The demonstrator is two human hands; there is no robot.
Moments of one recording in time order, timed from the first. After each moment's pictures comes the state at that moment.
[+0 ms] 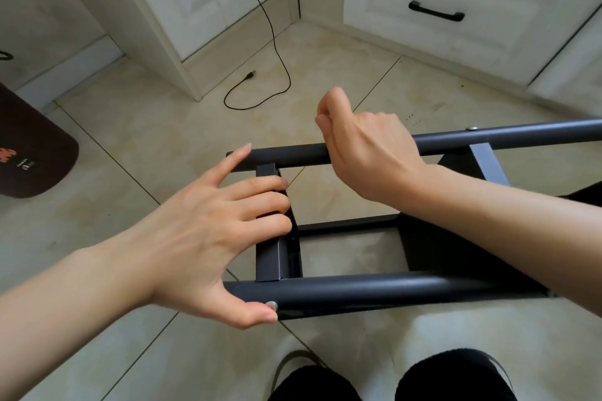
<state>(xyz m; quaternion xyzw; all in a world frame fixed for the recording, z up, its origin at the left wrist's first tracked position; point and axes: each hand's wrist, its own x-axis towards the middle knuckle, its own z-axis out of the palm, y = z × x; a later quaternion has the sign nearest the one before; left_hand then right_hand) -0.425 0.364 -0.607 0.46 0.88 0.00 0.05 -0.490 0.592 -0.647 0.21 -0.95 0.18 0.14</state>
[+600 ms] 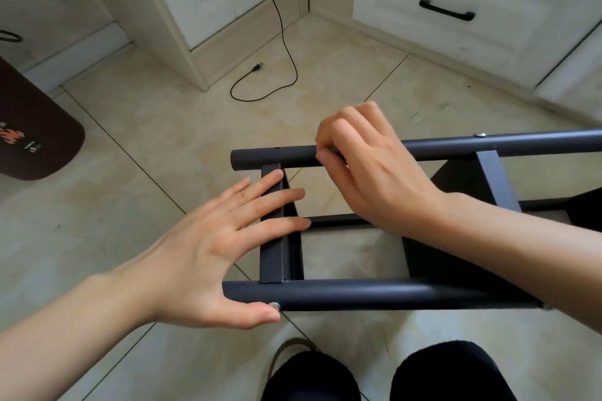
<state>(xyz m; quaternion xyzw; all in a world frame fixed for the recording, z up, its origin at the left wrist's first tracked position) -0.393 0.350 -0.631 0.40 0.90 0.15 0.08 -0.453 0.593 -0.637 0.33 -0.89 0.26 0.18</state>
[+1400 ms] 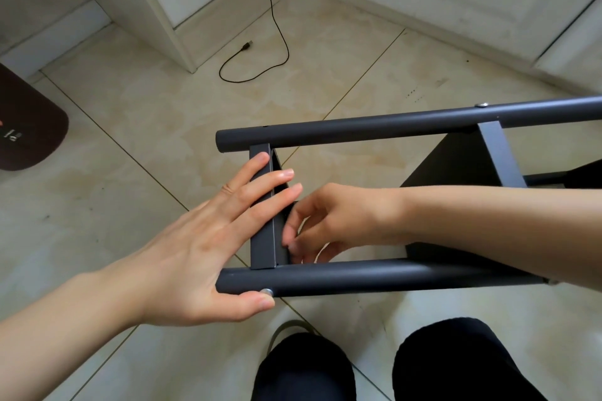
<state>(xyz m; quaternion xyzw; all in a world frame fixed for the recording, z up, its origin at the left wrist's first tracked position) -0.383 0.353 -0.643 0.38 0.90 0.19 0.10 -0.430 0.577 -0.667 0.09 -0.67 0.52 -0.53</state>
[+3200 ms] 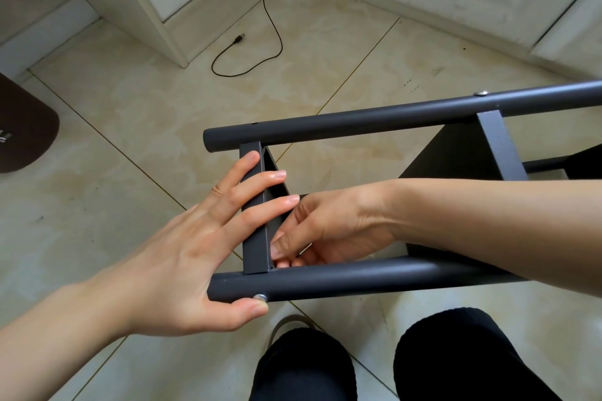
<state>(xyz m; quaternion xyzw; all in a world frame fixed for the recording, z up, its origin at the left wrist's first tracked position) -0.378 0.352 -0.645 0.39 0.89 0.20 0.09 -0.424 0.565 -0.672 0.01 -0.50 0.58 -0.64</state>
